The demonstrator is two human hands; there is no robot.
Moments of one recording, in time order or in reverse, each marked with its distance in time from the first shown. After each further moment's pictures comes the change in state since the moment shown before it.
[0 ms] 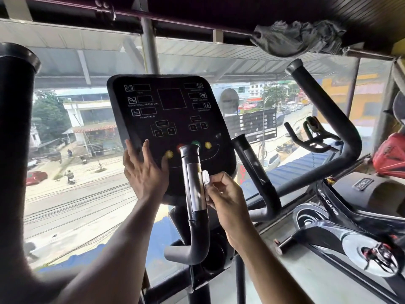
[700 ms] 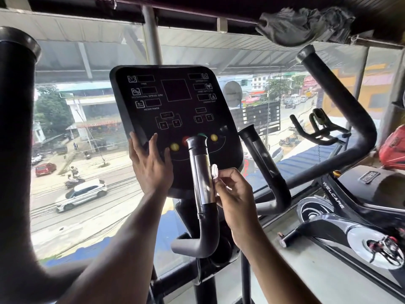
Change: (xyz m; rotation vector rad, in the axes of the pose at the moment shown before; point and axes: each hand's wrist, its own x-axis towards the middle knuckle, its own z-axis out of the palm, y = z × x) left_hand 0.000 -0.011 0.009 -0.093 0.065 0.089; right_hand -0.005 0.018 0.008 -0.088 0.116 -0.108
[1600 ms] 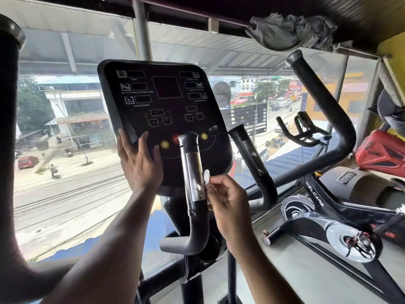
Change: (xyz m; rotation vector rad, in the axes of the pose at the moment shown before) left_hand 0.001 -0.006 0.006 -0.040 0.009 -0.006; right_hand -0.016 -0.001 -0.008 -0.196 0.052 -0.071
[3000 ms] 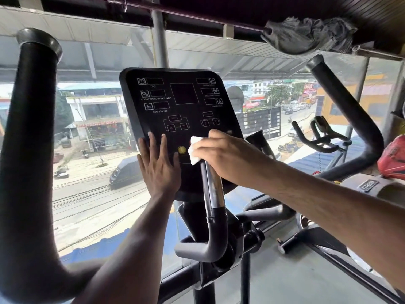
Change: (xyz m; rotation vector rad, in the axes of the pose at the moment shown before) left_hand -0.004 0.005 -0.007 0.085 -0.029 0.060; right_hand 0.112 -0.082 0.002 -1.070 -0.590 -1.115
